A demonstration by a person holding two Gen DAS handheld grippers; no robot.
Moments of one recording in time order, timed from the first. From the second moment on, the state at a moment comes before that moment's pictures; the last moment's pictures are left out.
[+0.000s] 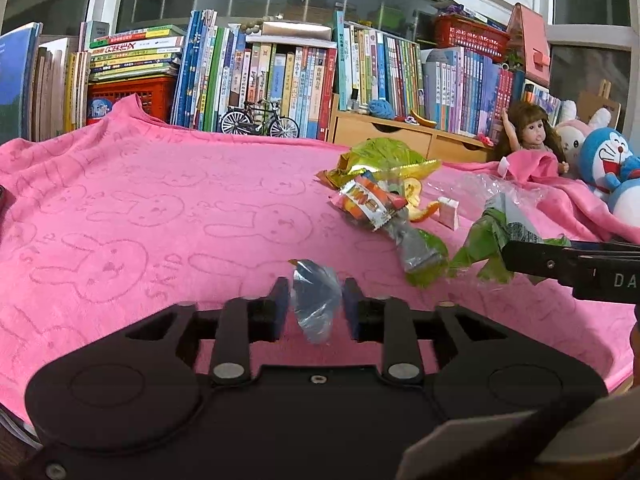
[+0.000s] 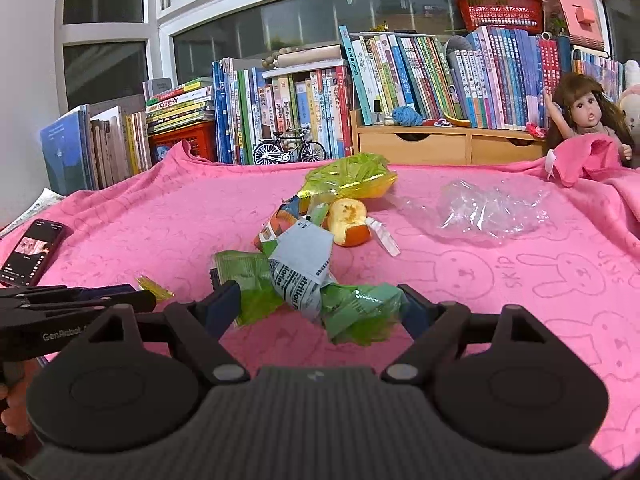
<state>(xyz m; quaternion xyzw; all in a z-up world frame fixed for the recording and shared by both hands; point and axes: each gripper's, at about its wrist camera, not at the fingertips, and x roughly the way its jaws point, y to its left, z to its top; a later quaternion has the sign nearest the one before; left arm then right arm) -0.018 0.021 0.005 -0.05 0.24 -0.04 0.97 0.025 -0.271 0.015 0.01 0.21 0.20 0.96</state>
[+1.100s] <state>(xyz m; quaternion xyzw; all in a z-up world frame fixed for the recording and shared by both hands) -0.050 0.006 0.018 -0.04 0.23 -0.04 0.97 -0.009 -0.275 0.007 0.02 0.20 0.22 0.95</state>
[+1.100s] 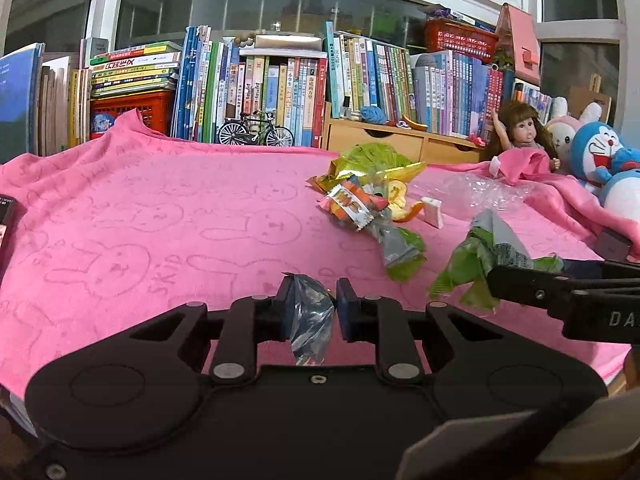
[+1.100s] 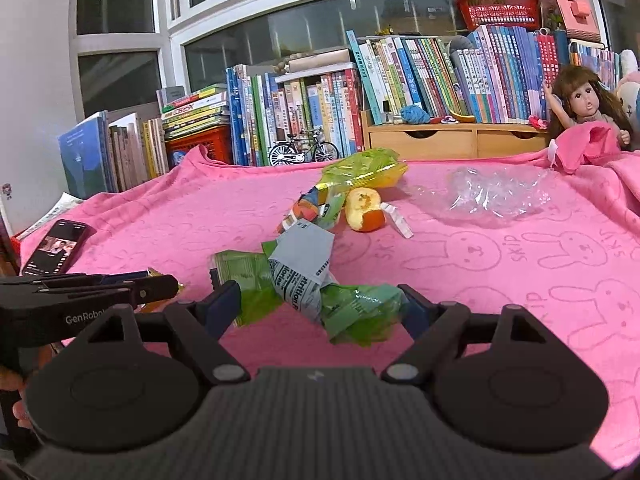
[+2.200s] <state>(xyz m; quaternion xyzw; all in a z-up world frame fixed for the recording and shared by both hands) -0.146 0.009 -0.043 -0.05 0.37 -0.05 0.93 -0.113 -0.268 -0.062 0.02 0.31 0.26 0.91</state>
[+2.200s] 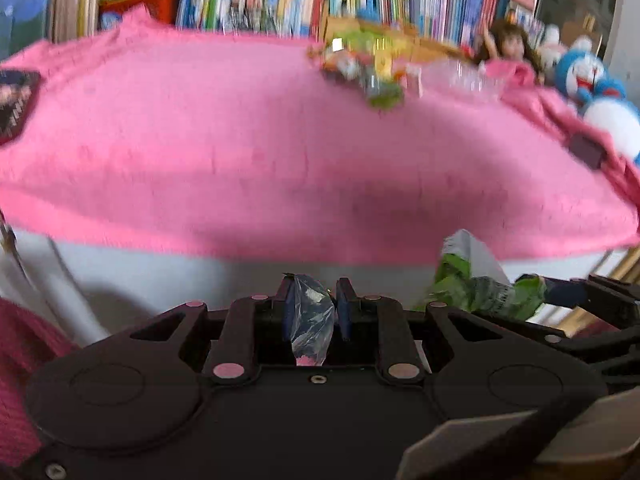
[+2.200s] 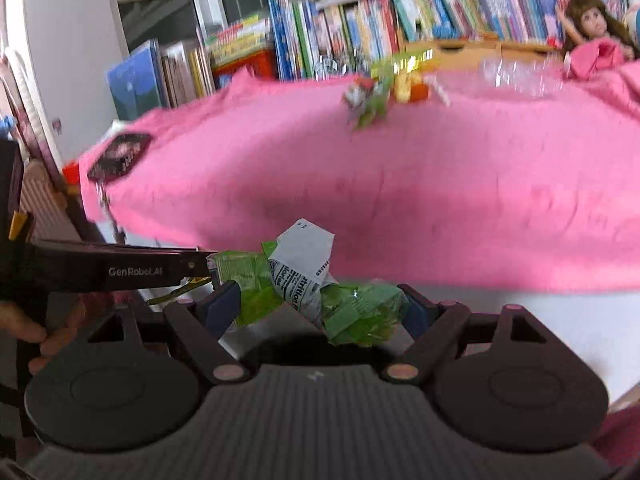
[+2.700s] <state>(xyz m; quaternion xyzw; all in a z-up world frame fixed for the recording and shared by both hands) -0.115 0.004 -0.146 -0.01 0.53 -0.02 0.85 -0.091 -0.240 -0.150 -0.06 0.46 0.23 0.85</state>
